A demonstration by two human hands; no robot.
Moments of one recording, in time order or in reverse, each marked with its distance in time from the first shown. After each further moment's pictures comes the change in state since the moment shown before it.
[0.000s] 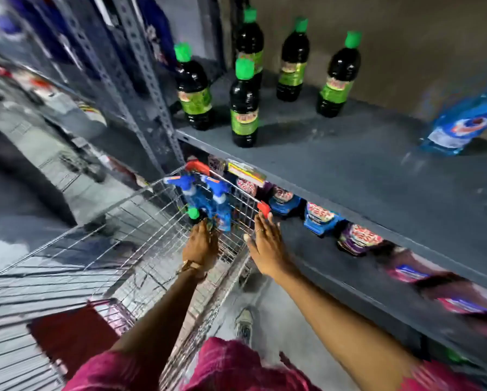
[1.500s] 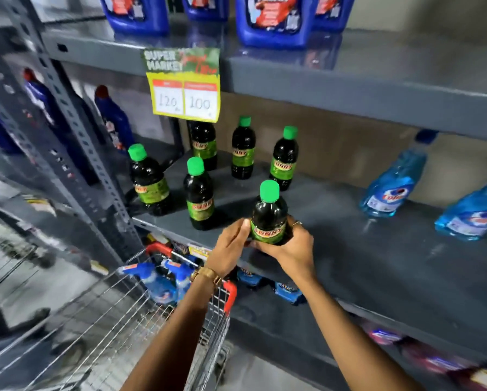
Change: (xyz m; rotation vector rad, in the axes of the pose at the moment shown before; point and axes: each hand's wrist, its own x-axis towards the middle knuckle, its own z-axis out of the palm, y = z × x) left_hand 0.069 0.217 -0.036 -0.740 -0.353 0.483; right_hand 0.050 0.044 -0.175 0.713 0.638 0.061
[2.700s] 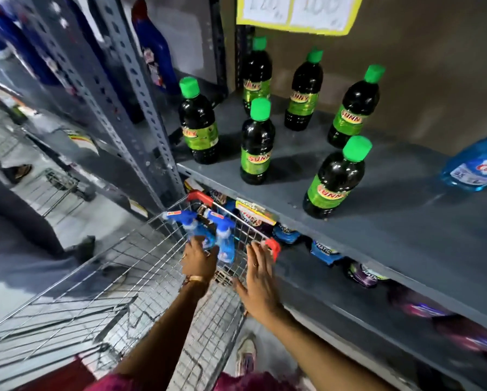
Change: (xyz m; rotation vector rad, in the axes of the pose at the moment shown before) left_hand -0.101 -0.153 -0.104 0.557 0.537 -0.598; right_hand -0.134 0.066 0.150 -0.639 -0.509 -0.139
